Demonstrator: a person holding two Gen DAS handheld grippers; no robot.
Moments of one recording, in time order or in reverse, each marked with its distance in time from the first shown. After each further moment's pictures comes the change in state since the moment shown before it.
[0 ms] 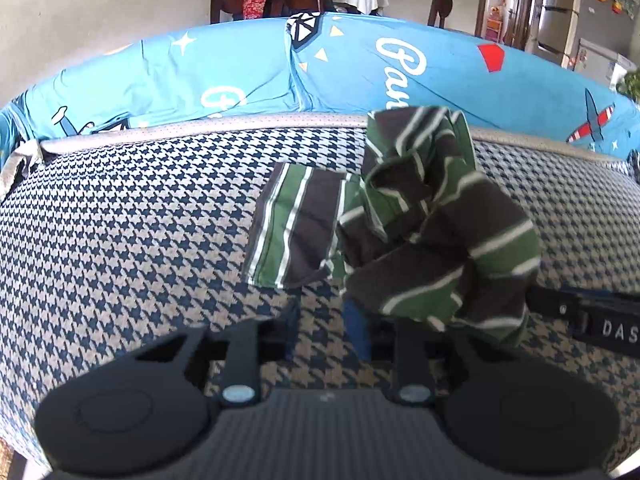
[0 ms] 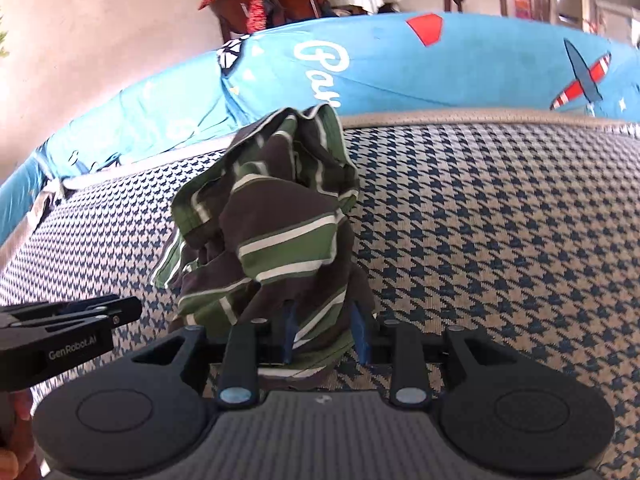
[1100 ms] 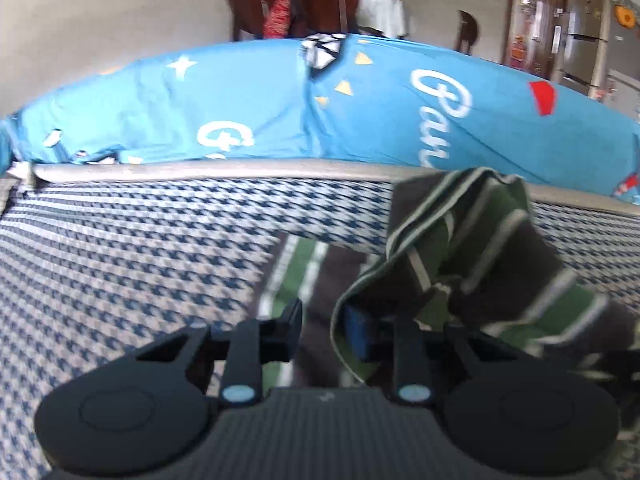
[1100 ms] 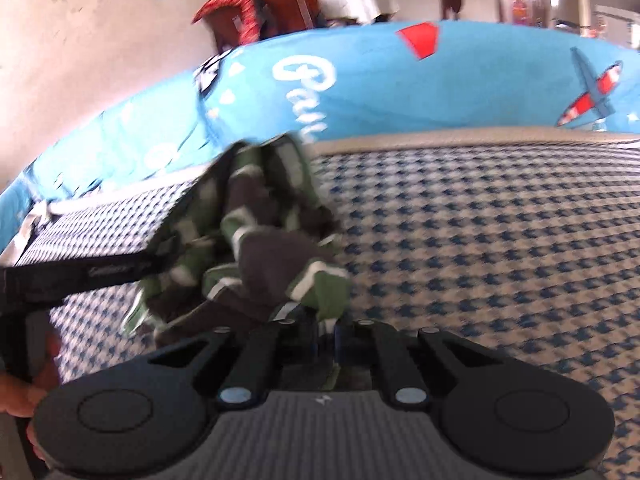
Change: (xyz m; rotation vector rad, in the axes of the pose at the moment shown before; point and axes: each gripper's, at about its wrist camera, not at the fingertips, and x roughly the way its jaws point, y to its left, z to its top) left arm 0.075 -0.003 0.065 -0.050 -0.093 0.100; right arm 0.030 -0.030 0.033 0.008 -0.078 -0.038
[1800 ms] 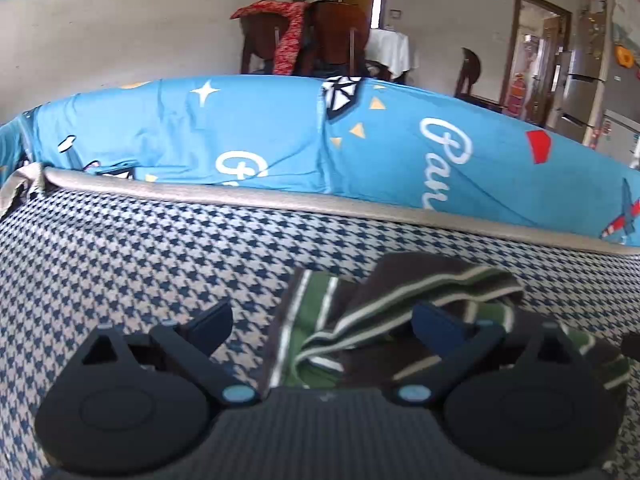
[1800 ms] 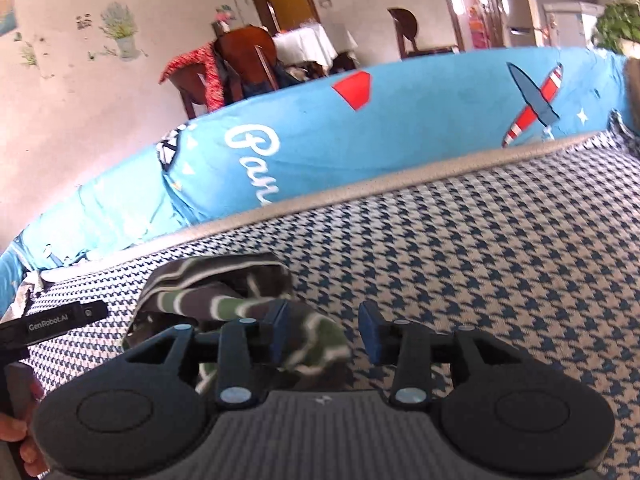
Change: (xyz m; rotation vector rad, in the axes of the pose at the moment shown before) left arm -0.031 0.020 0.004 -0.043 -0.087 -0.087; right arm -0.032 -0.030 0.018 0.105 -0.118 0.023
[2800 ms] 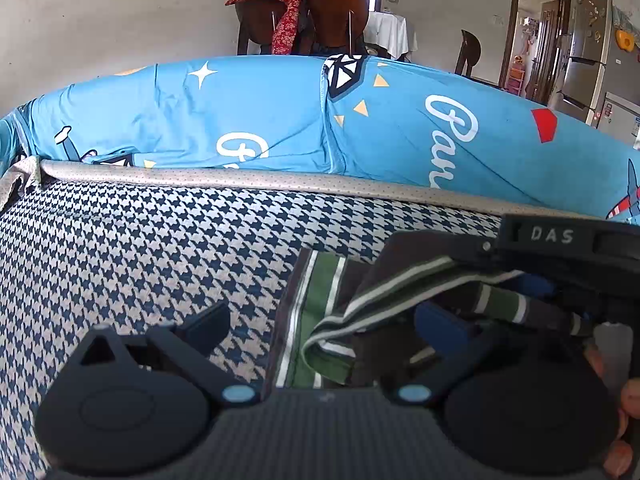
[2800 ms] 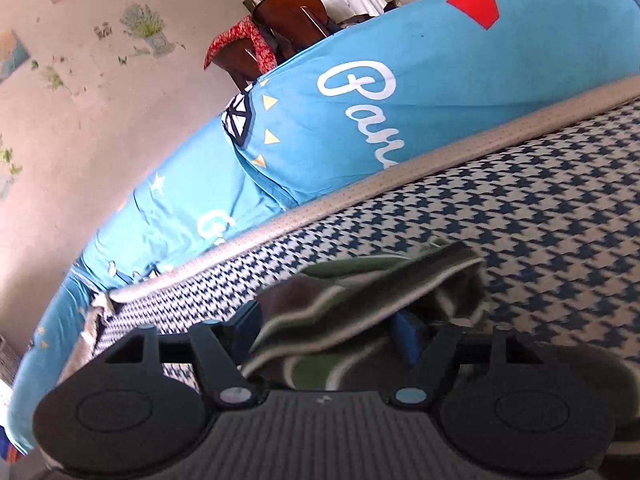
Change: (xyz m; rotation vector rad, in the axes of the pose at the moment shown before) left arm 0.013 0.009 -0.003 0.004 0.055 0.028; right arm 0.120 0.083 0.015 0.162 0.111 0.243
